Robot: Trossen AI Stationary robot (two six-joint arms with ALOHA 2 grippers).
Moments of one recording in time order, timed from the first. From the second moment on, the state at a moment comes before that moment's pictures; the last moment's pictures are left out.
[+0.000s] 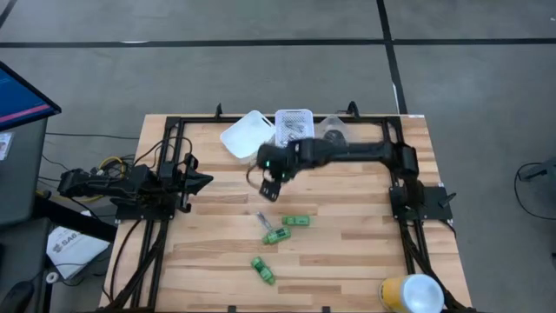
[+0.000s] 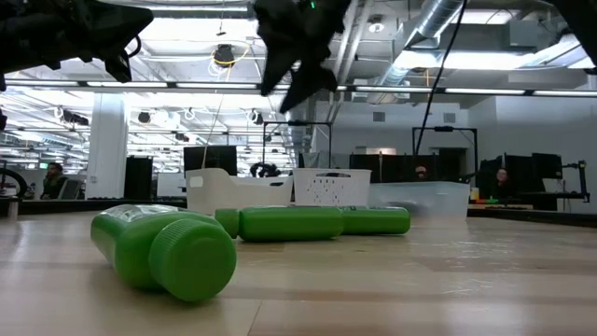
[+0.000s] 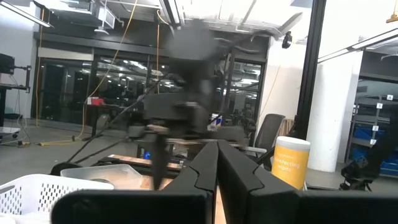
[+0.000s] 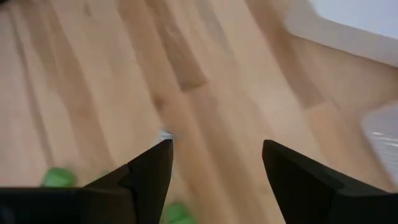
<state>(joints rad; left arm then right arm) -0.08 0.16 0.01 0.48 -0.15 -0.09 -0.05 2.03 1.90 -0.92 0.02 0.38</state>
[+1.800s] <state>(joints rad) -0.08 0.16 0.01 0.48 -0.15 -0.09 0.17 2.38 1.88 -0.72 0.14 0.59</state>
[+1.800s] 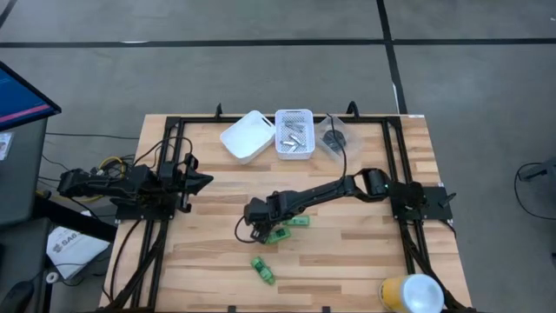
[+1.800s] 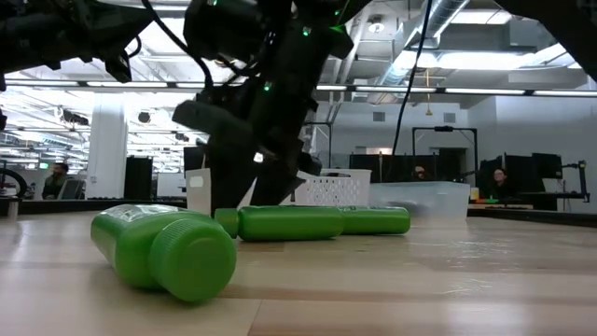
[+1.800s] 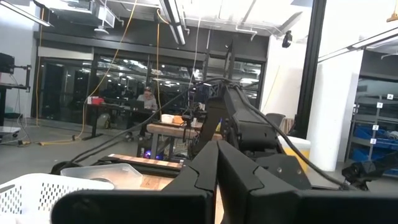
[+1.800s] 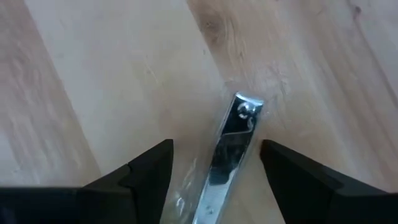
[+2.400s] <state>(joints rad) -0.08 0.16 0.01 0.48 -0.15 -0.09 0.13 2.38 1.87 -0.73 0.10 0.51</state>
